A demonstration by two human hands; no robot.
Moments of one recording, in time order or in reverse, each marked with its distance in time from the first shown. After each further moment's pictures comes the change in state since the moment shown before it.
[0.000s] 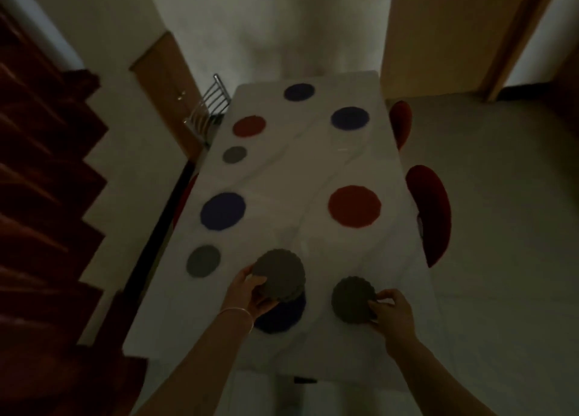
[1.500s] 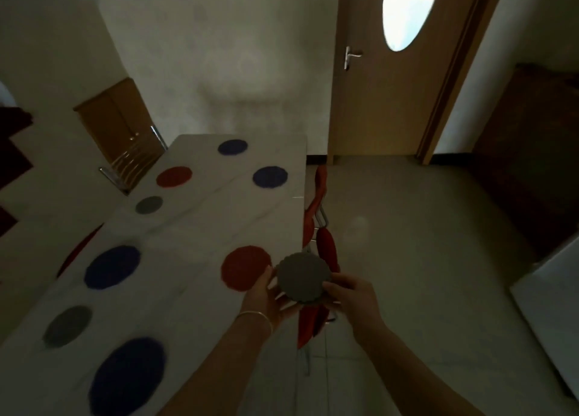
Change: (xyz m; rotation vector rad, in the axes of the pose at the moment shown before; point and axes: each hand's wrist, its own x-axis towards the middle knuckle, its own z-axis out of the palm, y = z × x) left_hand -0.015 -0.064 0.342 -0.201 -0.210 -0.111; right_hand 0.095 -0.198 -0.183 -0.013 -0.278 -0.277
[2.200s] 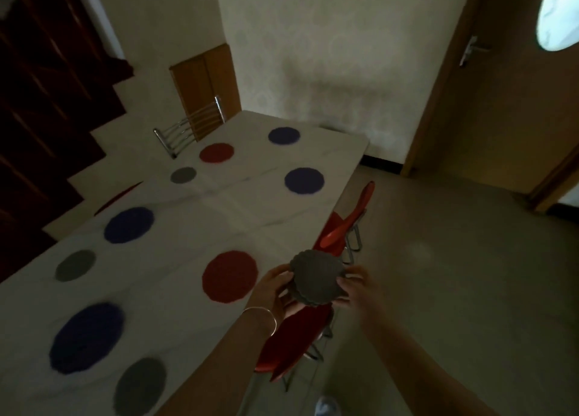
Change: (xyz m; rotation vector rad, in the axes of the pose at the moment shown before) left_hand 0.120 -0.008 0.098 -0.116 0.193 0.213; right_hand 0.190 -0.075 -0.054 -0.049 -0.272 0.194
